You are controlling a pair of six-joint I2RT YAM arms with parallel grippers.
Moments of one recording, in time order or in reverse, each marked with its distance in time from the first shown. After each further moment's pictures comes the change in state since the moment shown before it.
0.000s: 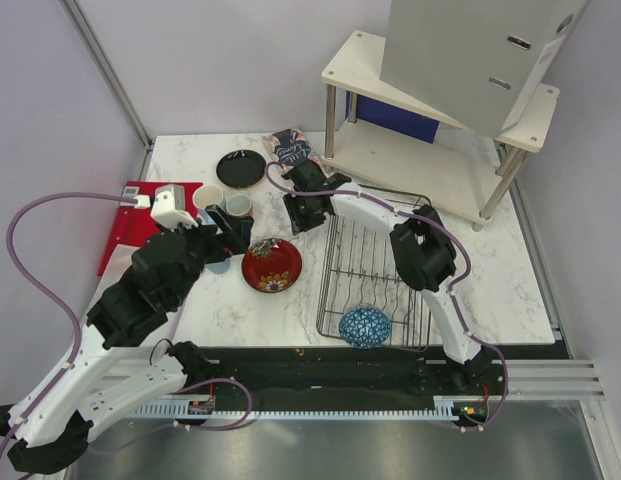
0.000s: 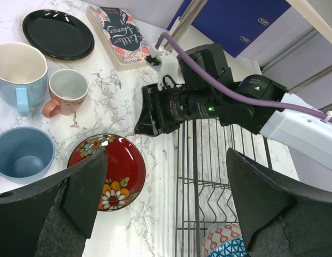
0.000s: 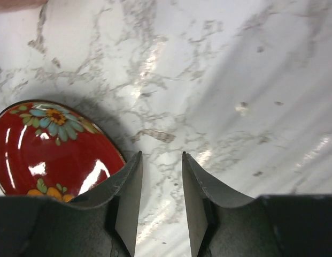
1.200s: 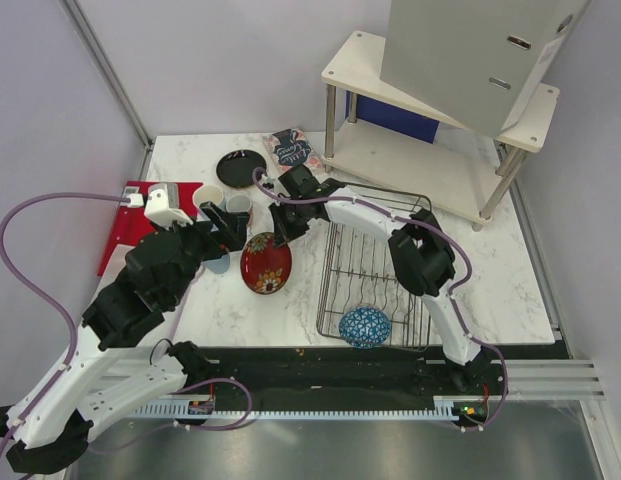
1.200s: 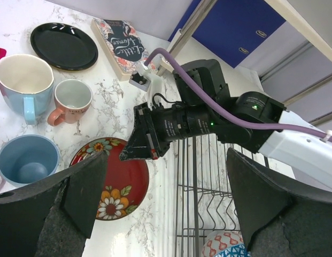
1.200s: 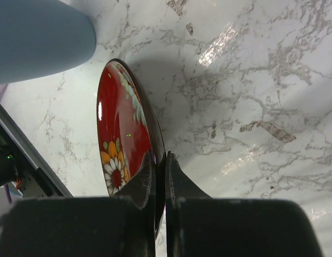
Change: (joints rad) left arm 0.000 0.000 0.029 0.004 -0.029 0.017; right arm 0.051 -0.041 -0.031 0.043 -0.292 0.005
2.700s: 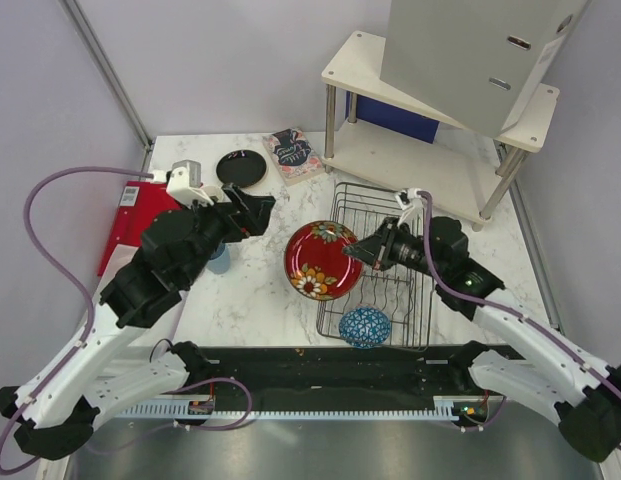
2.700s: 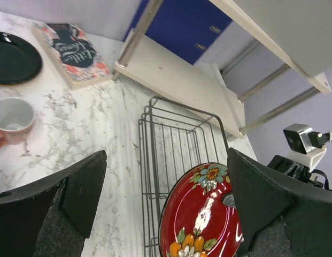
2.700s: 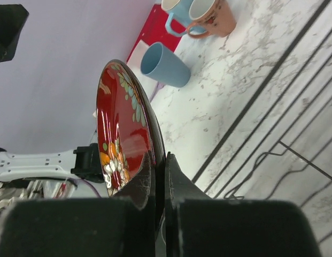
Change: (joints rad) left arm 0.000 0.145 0.060 0.159 0.186 0.004; right arm -0.154 -1.389 -1.219 0.595 0.053 0.452
